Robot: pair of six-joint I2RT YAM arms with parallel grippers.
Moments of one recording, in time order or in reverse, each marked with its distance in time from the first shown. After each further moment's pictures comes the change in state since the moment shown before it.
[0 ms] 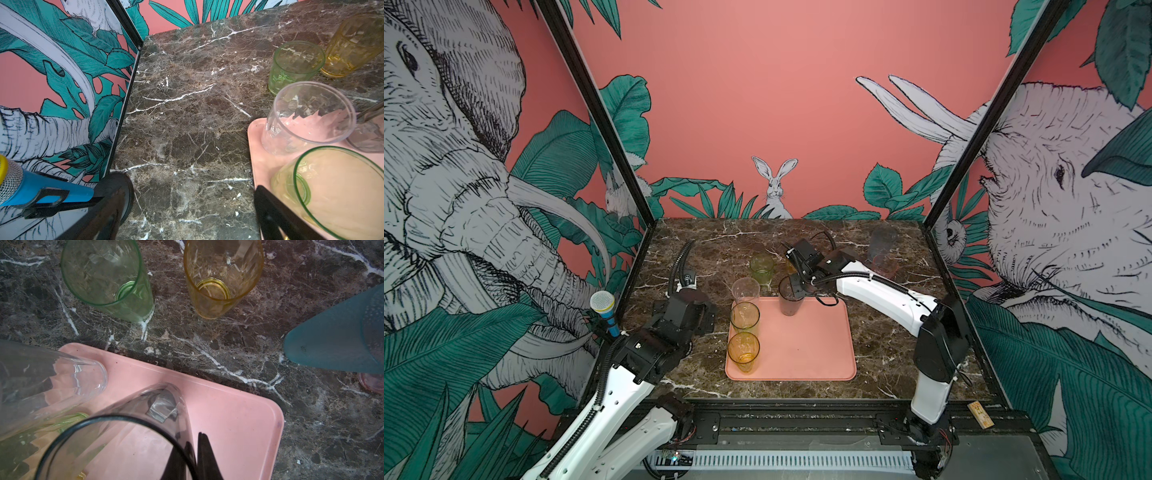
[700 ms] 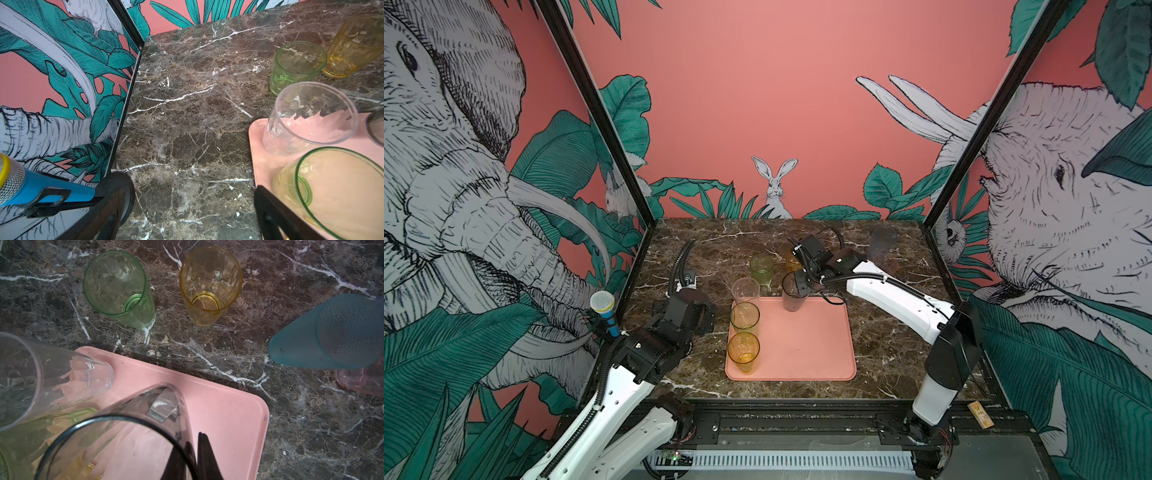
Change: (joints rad) left arm 0.000 0.000 0.000 0.000 -0.006 0.000; right arm 0.000 -0.072 0.001 -0.032 0.017 -0.010
